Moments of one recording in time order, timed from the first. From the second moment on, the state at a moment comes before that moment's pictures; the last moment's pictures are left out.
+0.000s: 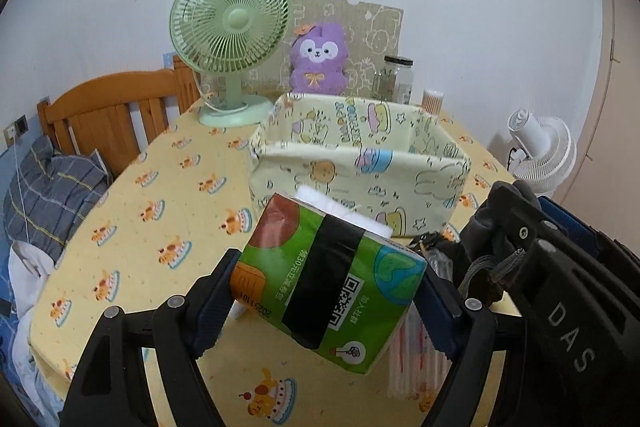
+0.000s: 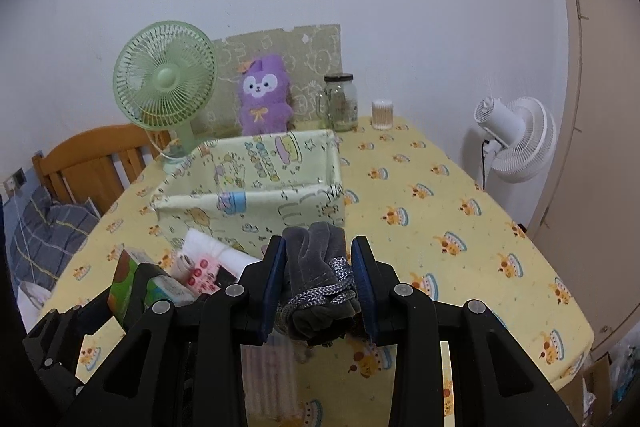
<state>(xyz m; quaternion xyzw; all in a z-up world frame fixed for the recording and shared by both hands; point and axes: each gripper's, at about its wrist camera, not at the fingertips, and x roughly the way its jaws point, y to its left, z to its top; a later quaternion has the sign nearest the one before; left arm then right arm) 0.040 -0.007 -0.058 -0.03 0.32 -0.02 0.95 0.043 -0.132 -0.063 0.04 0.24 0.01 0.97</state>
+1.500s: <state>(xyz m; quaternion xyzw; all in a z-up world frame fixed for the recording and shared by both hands) 0.079 -0.016 0.032 -0.01 0.25 -0.02 0.97 0.074 -0.131 0.024 0.04 0.19 0.06 0.98</state>
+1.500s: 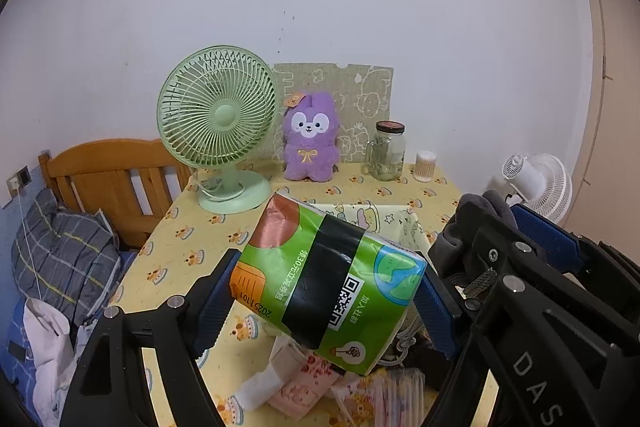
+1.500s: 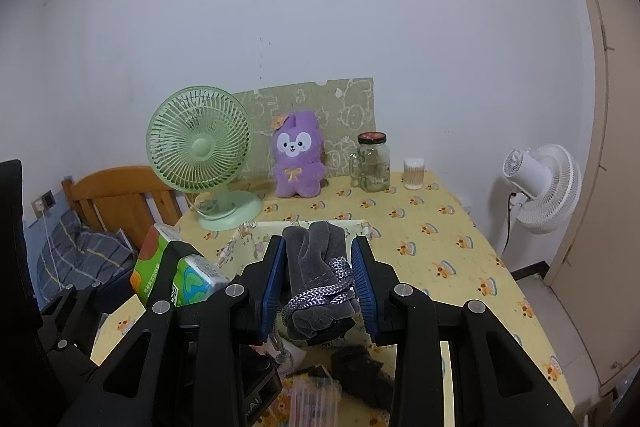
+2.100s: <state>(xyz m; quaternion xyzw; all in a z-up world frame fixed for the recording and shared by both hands) 0.143 -0.013 0.023 -0.01 0.26 -0.03 0.96 0.142 -0.126 0.020 0.05 0.20 0.05 0.98</state>
